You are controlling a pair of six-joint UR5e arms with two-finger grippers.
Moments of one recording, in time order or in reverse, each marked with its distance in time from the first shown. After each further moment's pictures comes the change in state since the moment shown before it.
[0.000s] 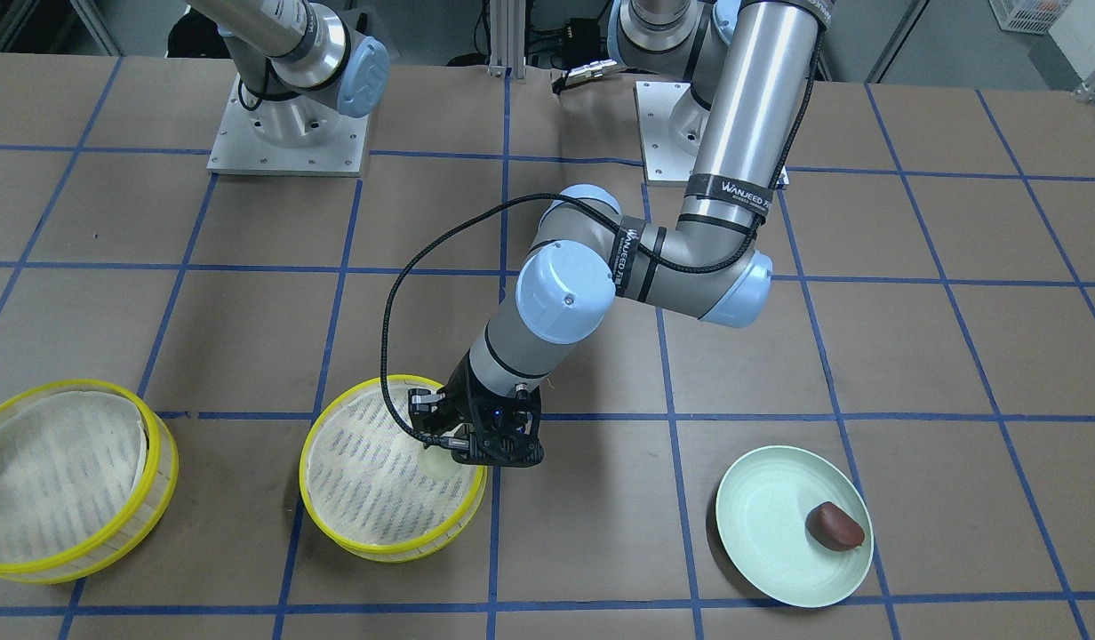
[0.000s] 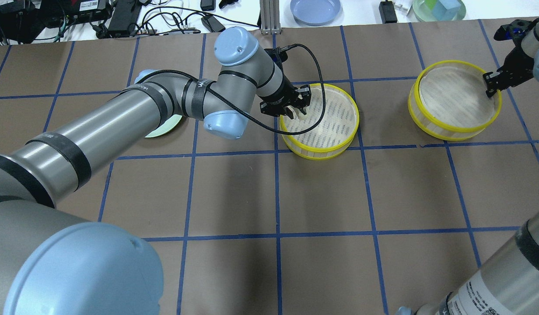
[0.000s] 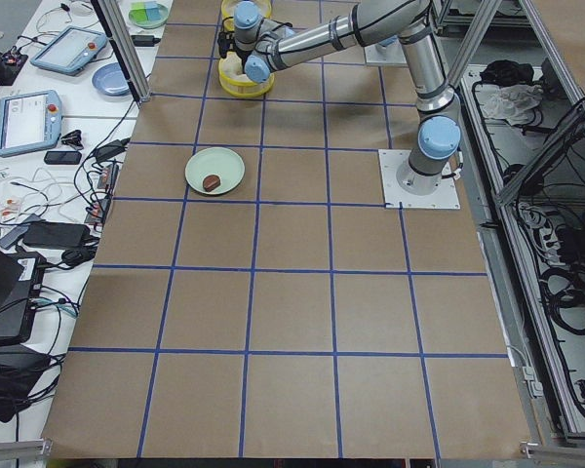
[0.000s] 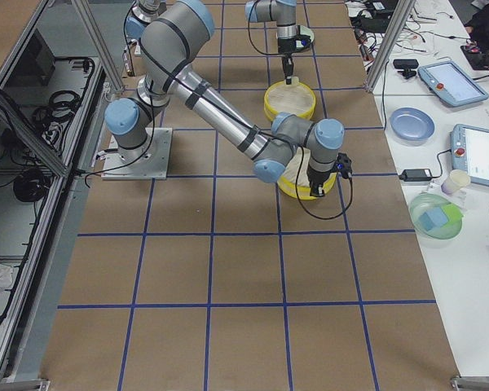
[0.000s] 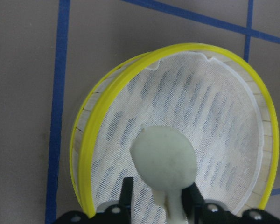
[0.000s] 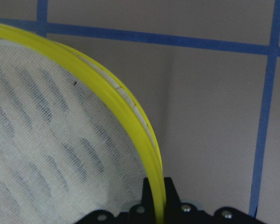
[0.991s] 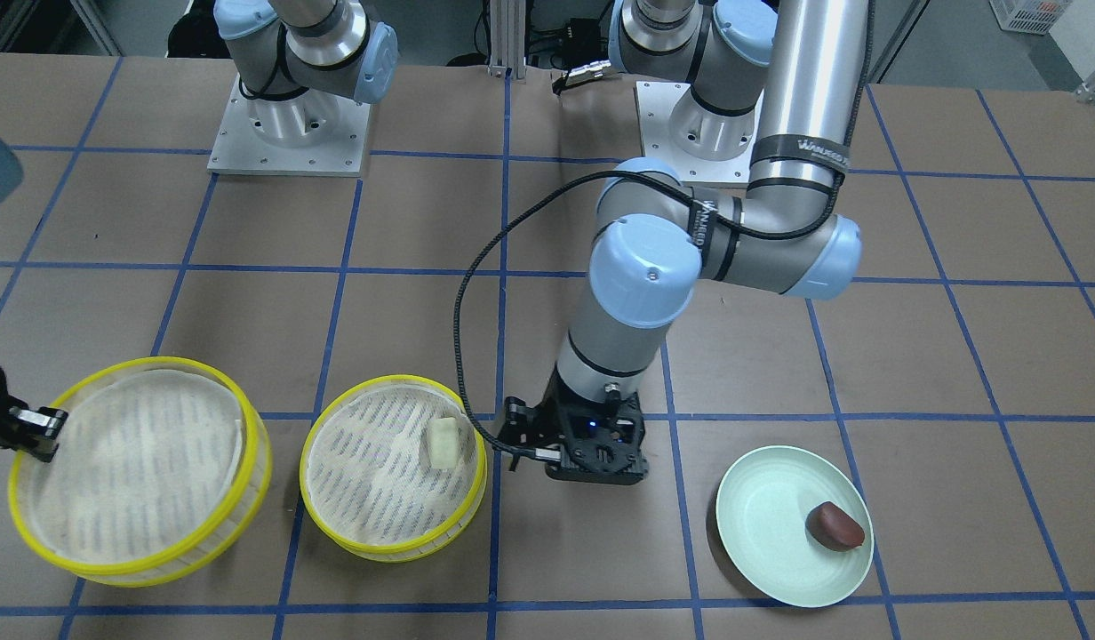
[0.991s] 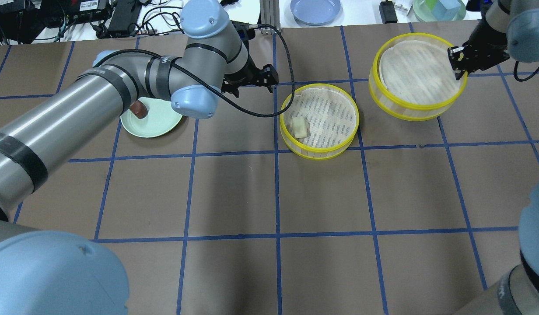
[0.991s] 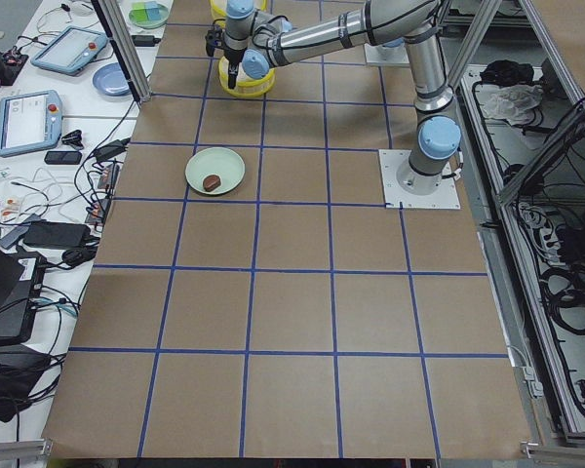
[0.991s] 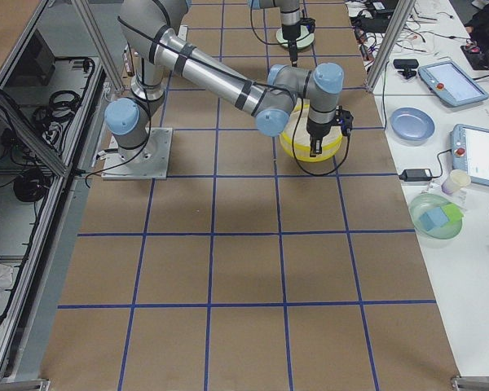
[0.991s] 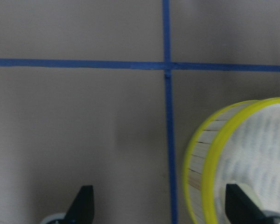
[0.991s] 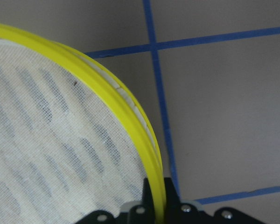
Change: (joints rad) left arm 0.126 0.094 0.027 -0.125 0.241 0.278; right arm 0.224 -0.176 0.027 0.162 -0.022 0.457
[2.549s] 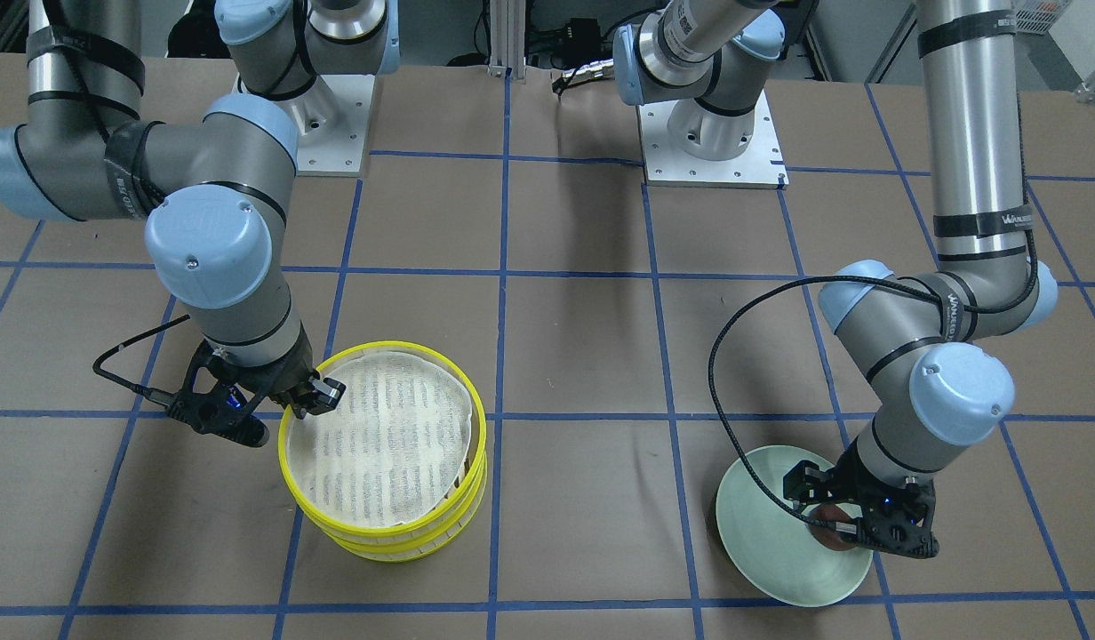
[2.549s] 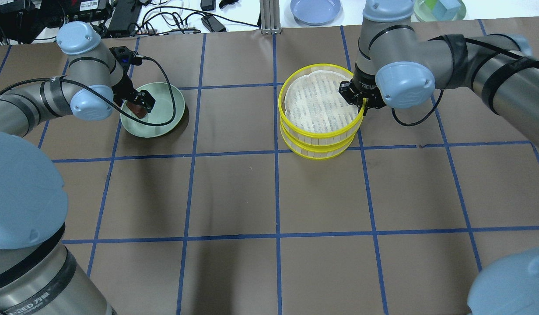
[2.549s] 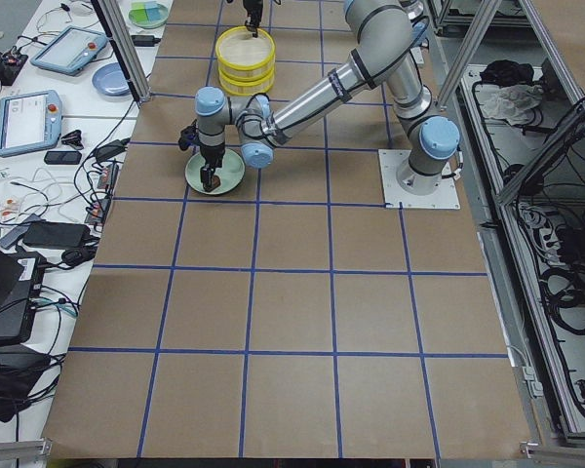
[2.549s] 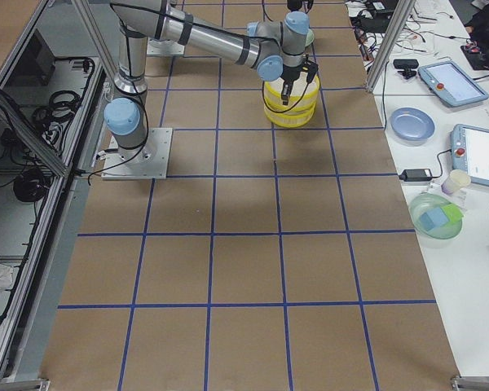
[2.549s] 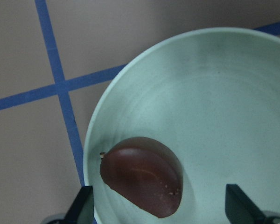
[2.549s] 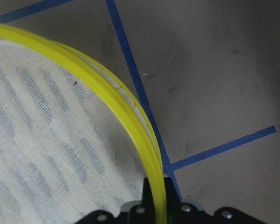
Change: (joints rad) left arm 0.421 -0.106 -0.078 0.079 0.154 0.659; right arm 0.355 -0.023 0.141 -0.055 -0.066 0.538
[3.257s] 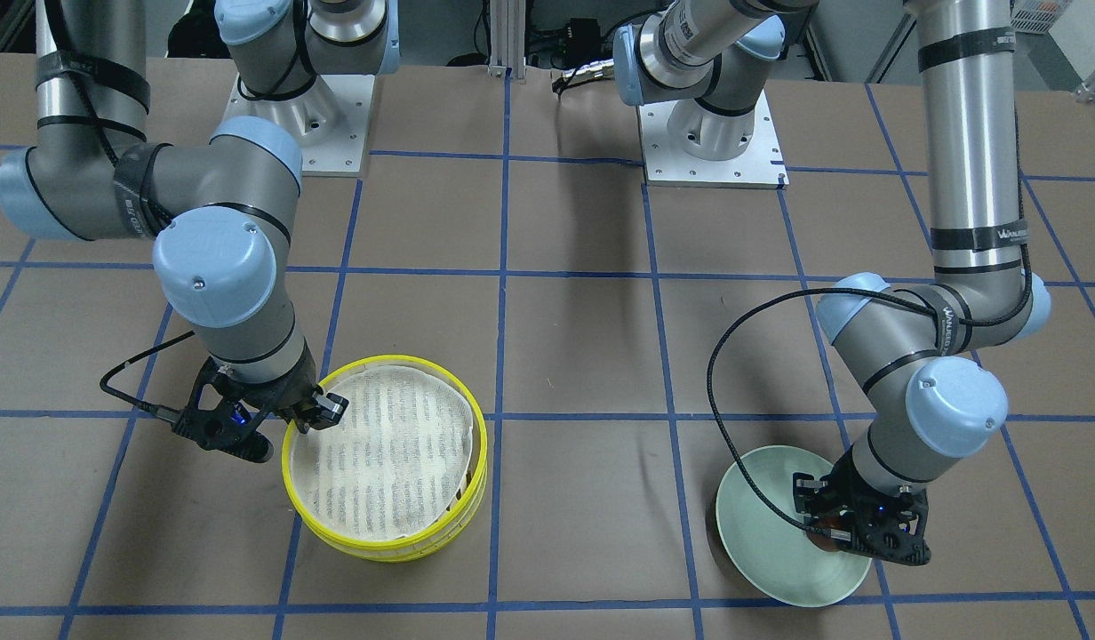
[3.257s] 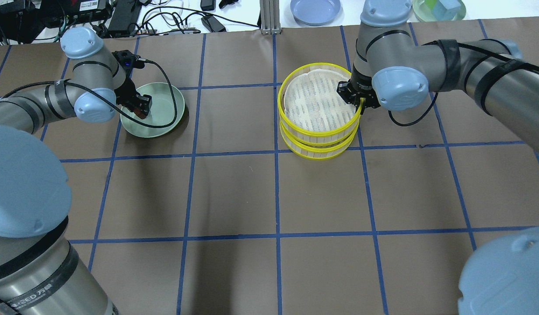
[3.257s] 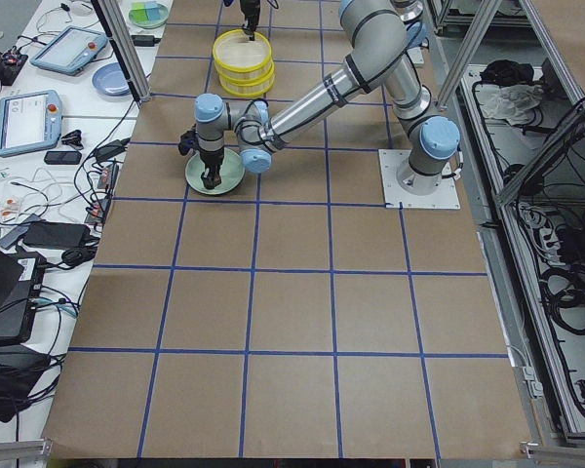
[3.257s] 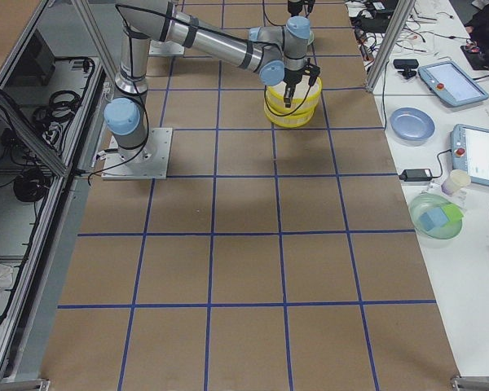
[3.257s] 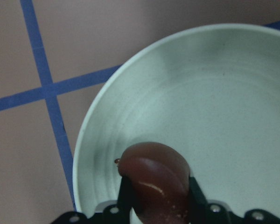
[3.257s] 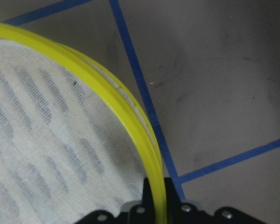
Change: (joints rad) left arm 0.003 -0.027 0.007 0.007 -0.014 0.005; right arm -0.001 0.033 0.001 -0.041 0.007 -0.003
